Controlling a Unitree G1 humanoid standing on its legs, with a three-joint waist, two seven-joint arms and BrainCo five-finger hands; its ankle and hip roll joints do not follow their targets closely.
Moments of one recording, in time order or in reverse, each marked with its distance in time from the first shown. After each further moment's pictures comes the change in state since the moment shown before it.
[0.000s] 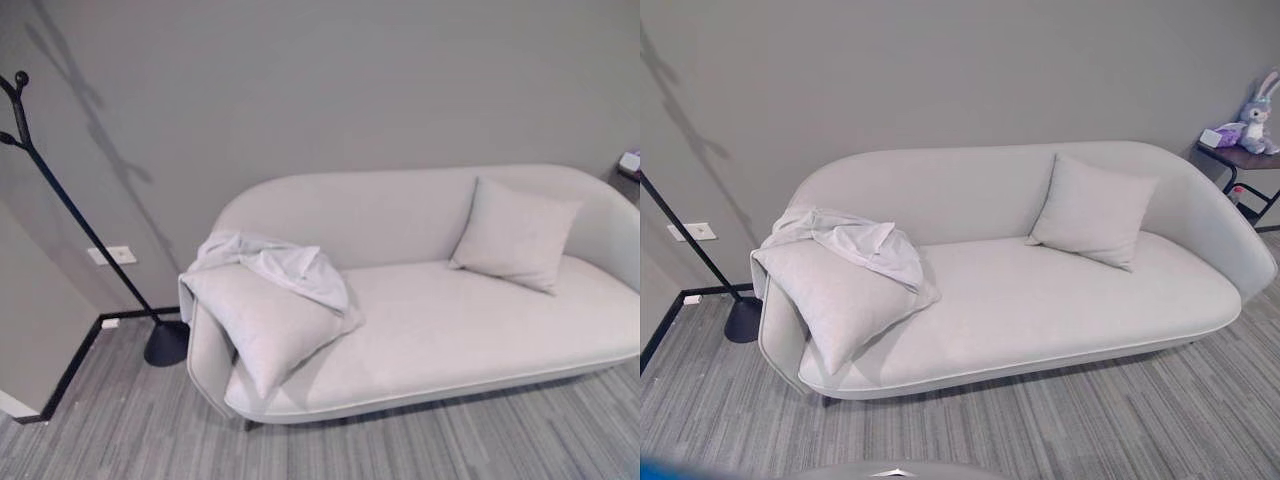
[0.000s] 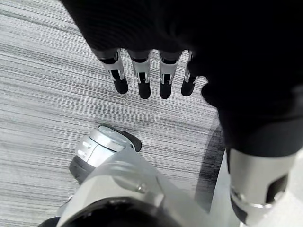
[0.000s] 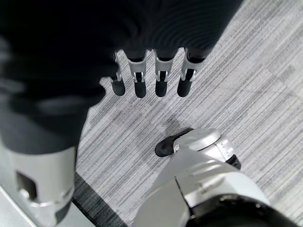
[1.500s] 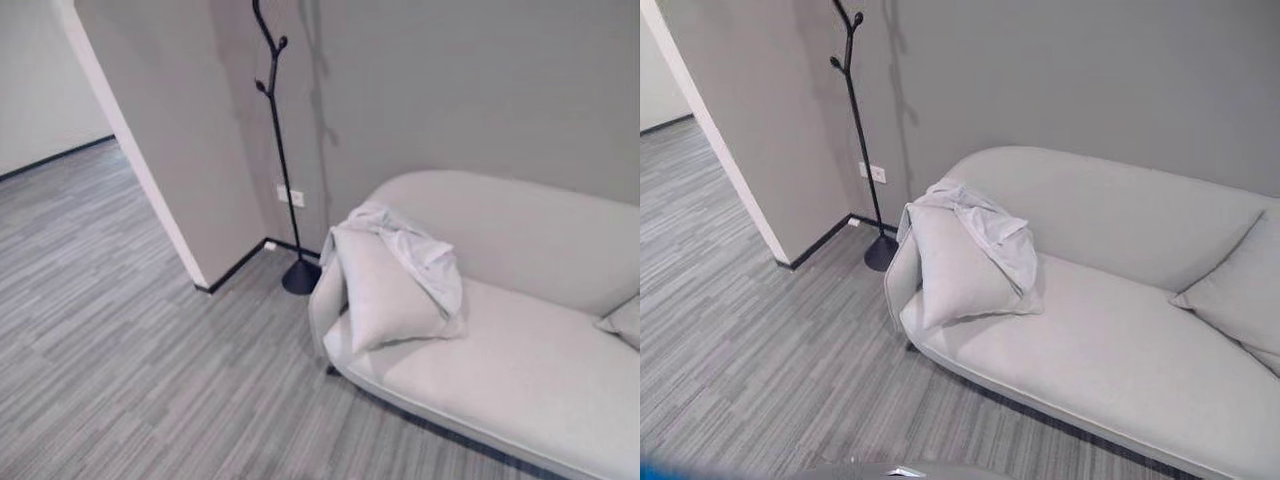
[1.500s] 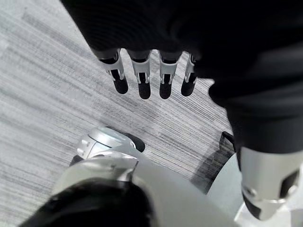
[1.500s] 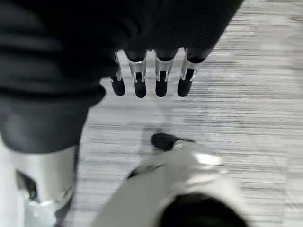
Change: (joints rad) left arm -0.103 -0.001 -0.079 -0.049 0.178 0.014 -0.018; right arm -0.011 -0.004 0.072 -0.017 -0.197 0.001 0.000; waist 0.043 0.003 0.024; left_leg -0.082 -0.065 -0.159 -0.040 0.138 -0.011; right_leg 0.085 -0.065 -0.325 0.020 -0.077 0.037
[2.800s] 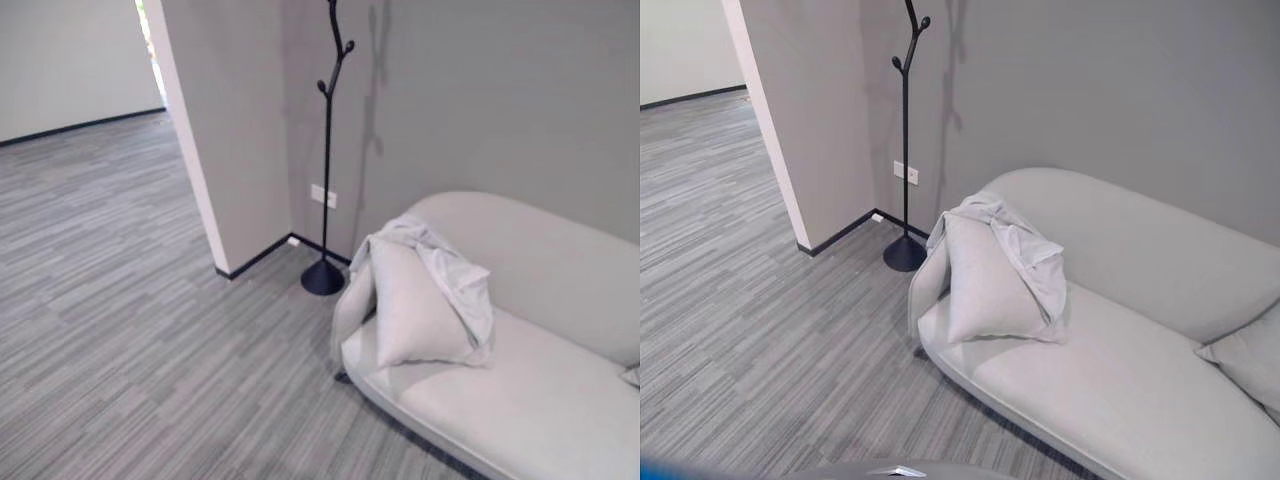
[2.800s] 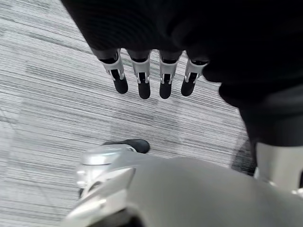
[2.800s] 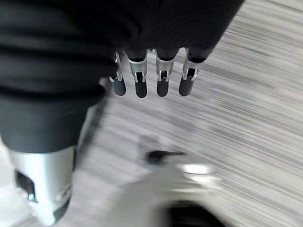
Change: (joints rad) left arm 0.013 0.076 -0.199 -0.006 0.198 0.008 0.039; right arm -0.101 0.022 0.169 -0.141 -0.079 -0.026 -0.029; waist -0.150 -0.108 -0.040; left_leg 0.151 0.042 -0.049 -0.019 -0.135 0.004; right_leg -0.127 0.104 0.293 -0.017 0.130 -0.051
